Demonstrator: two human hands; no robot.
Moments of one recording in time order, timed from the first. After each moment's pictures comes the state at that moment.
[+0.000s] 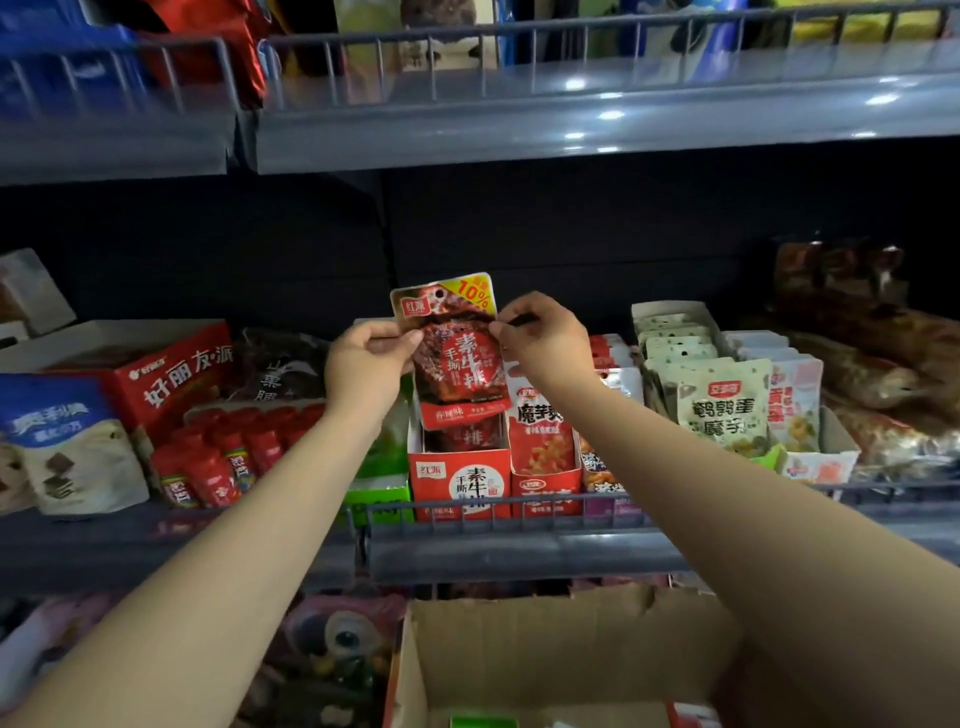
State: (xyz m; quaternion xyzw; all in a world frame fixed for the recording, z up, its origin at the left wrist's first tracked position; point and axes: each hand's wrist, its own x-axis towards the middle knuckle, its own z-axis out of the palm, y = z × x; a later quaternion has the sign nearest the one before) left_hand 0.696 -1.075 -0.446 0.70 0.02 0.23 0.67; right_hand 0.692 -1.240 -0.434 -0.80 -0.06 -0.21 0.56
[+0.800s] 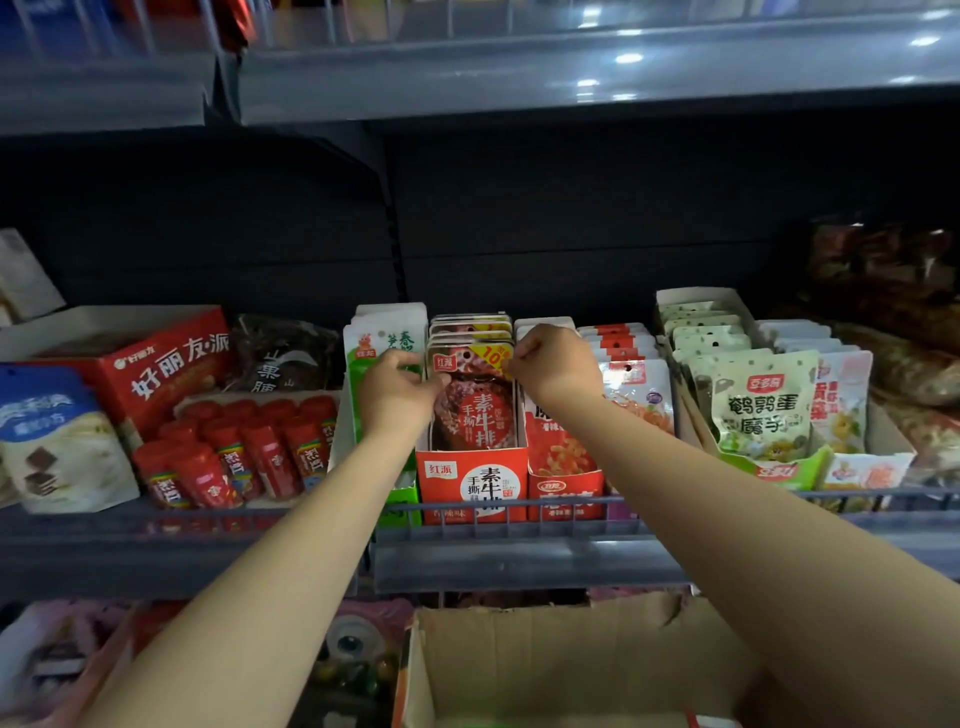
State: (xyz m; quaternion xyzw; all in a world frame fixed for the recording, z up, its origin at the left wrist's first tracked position) left_hand 0.723 -1.083 -0.489 0.83 0.08 0.21 0.52; right_hand 0.733 -1.234 -0.473 -0.91 0.04 -0.18 0.37
